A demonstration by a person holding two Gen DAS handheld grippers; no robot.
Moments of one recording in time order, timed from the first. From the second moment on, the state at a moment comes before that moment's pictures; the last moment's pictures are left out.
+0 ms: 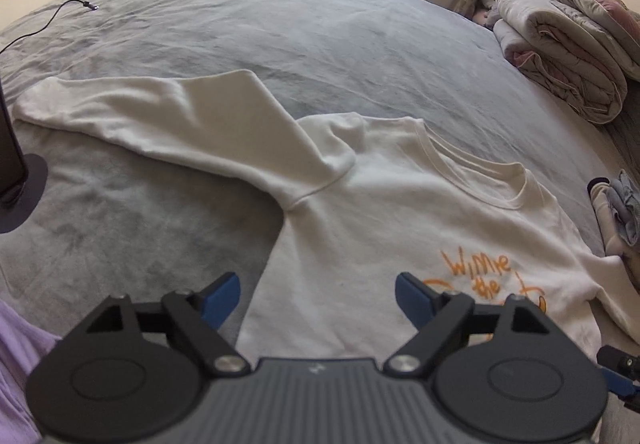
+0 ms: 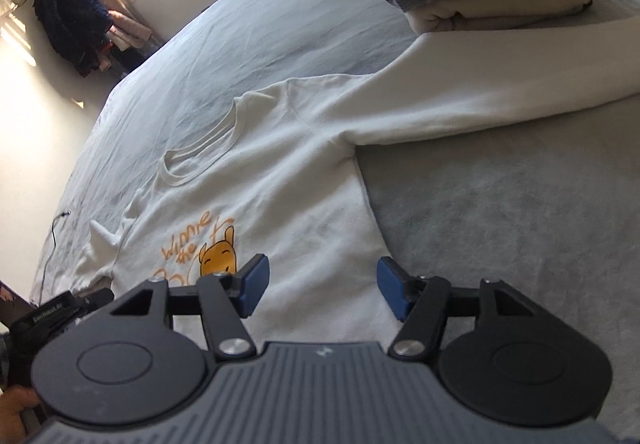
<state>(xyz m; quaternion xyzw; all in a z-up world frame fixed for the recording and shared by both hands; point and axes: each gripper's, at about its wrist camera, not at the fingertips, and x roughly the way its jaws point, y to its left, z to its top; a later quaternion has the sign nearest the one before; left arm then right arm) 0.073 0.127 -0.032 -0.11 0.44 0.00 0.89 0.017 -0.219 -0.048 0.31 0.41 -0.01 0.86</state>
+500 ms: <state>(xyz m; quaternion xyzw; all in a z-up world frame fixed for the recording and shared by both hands) 0.071 0.117 -0.026 -0.13 0.43 -0.03 0.89 -0.035 -0.313 -0.038 0.42 0.30 -0.27 0.81</state>
